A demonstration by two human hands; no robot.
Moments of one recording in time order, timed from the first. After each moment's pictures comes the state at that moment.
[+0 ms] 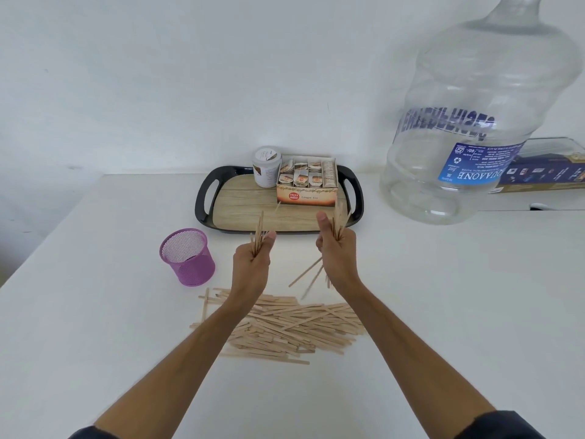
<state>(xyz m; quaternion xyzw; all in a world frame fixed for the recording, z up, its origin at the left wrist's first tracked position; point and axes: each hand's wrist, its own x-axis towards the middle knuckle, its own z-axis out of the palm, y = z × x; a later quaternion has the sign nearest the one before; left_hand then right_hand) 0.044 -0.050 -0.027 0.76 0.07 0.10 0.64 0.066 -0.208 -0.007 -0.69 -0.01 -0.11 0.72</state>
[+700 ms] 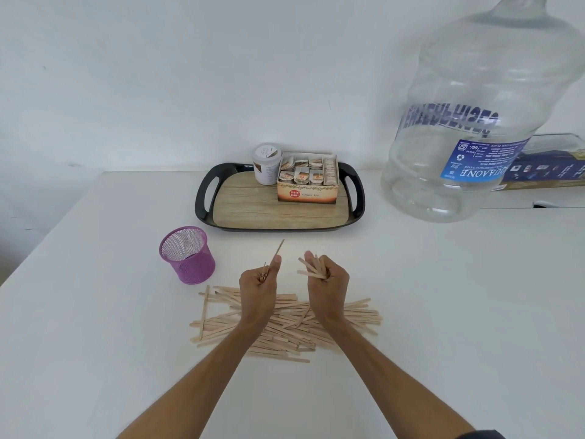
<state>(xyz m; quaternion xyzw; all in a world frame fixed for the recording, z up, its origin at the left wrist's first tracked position) 0.022 -0.065 -0.073 0.75 0.10 0.15 0.64 0.035 -0.189 -0.077 -0.73 0.02 -0.21 0.64</state>
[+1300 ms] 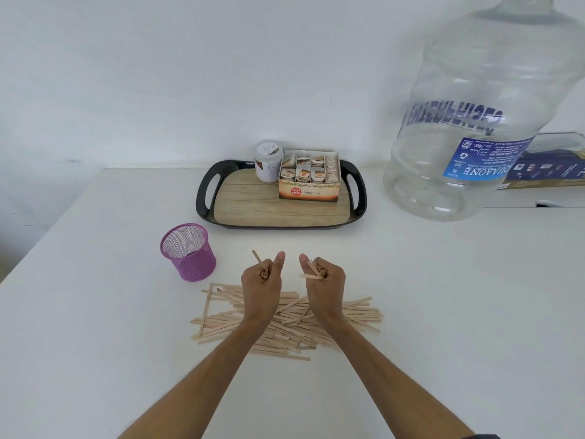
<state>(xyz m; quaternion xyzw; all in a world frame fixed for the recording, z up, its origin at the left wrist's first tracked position) 0.022 -0.071 -0.069 0.76 0.09 0.16 0.63 0.033 -0.186 -0.075 -0.73 0.01 -0.15 0.66</state>
